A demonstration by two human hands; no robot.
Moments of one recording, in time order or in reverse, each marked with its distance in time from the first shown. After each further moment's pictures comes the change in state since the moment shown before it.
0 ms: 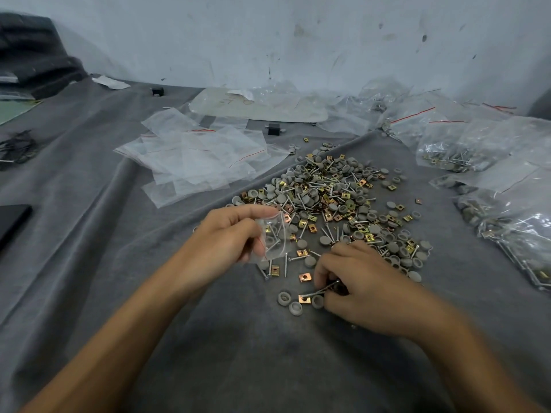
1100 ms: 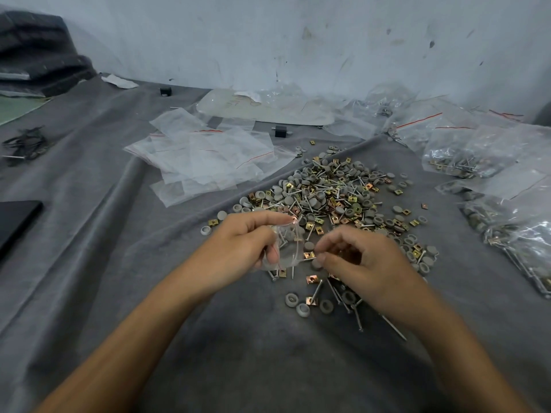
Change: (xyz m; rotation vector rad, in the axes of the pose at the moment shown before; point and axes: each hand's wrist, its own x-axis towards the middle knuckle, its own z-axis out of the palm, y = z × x) left_hand -0.006 0.007 0.007 -0.019 -0.037 -0.012; right_hand 0.008 -0.007 -0.001 0.536 0.355 -0.013
